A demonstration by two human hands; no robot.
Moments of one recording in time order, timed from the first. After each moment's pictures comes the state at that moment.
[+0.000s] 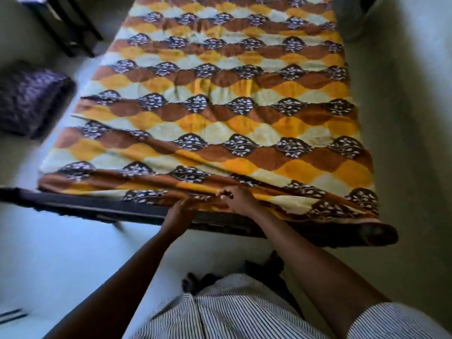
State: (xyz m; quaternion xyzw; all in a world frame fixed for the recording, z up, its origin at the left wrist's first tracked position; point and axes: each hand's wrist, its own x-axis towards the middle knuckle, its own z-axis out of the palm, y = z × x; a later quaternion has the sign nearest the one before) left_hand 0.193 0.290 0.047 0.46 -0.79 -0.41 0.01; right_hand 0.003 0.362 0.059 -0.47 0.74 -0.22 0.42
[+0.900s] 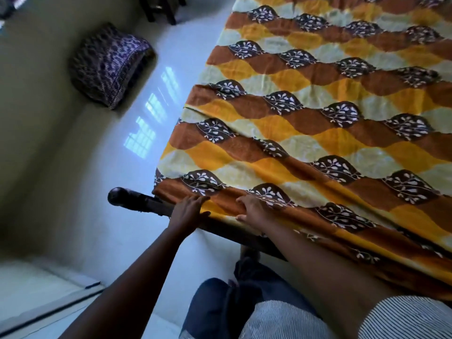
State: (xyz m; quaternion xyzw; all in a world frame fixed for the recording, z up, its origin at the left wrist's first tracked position) left_hand 0.486 -0.031 0.002 0.48 -0.84 -0.20 -0.13; right_hand 0.293 0.039 -0.035 -0.54 0.72 -0.06 0.43
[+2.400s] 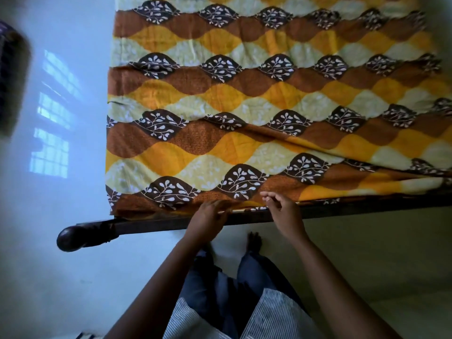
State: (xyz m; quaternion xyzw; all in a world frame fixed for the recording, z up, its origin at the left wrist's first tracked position) left_hand 0.460 -0.007 -0.016 0.26 -0.84 -0.46 -0.10; right_hand 0.314 0.140 0.009 -0.18 0.87 -0.32 0.32
